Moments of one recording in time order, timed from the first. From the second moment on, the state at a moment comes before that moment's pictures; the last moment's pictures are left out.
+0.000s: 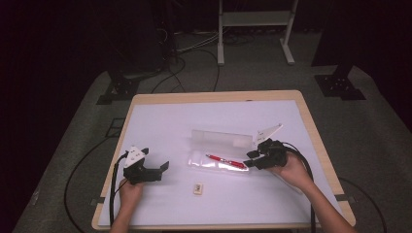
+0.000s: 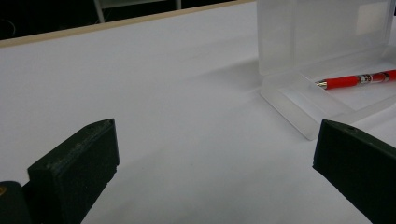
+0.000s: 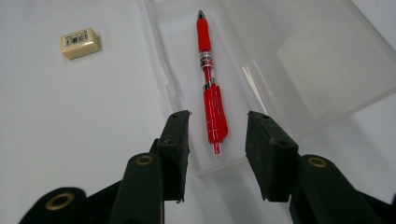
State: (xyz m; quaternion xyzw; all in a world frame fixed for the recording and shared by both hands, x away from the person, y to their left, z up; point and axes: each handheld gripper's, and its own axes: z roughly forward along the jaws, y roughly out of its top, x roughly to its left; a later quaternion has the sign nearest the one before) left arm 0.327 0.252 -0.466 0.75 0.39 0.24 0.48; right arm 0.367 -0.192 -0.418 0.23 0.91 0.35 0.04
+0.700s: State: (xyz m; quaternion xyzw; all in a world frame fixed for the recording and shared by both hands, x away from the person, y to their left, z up) left arm 0.327 0.252 -0.466 0.75 0.39 0.25 0.48; right arm 0.358 -0.218 -0.420 0.25 0.90 0.35 0.05
